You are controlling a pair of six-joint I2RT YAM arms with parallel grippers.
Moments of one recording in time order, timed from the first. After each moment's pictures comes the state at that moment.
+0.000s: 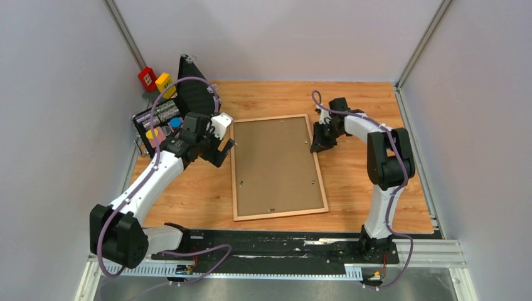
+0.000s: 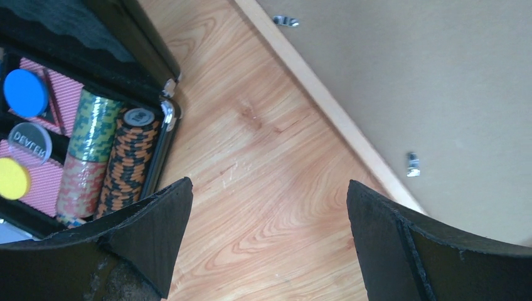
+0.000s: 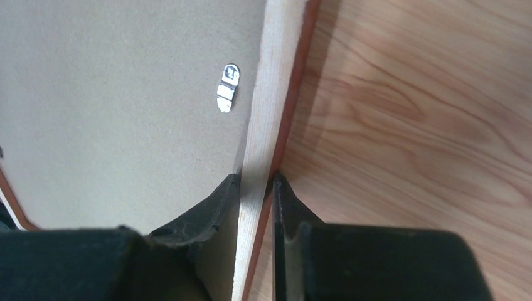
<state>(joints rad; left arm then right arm) -0.32 1.21 0.97 -0.59 0.04 0.30 0.20 2.02 1.39 -0.59 -0.42 0.06</state>
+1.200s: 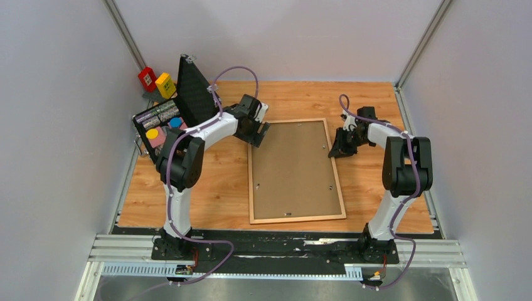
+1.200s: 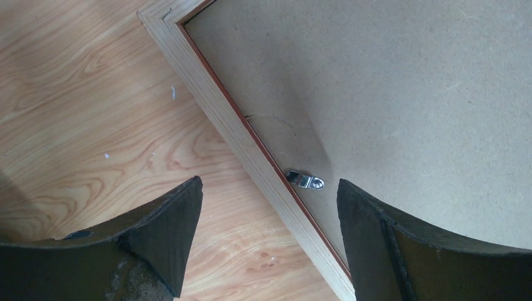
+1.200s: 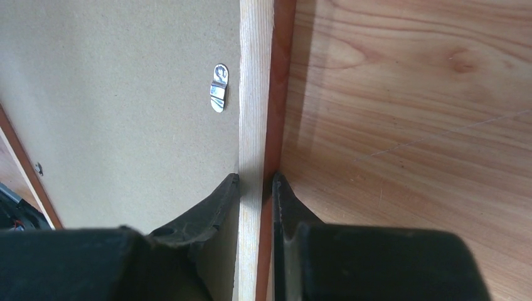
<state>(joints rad) -0.50 2.03 1.53 -0.56 -0.03 0.02 -0.03 1.88 1.18 -0.53 -0.51 0.02</state>
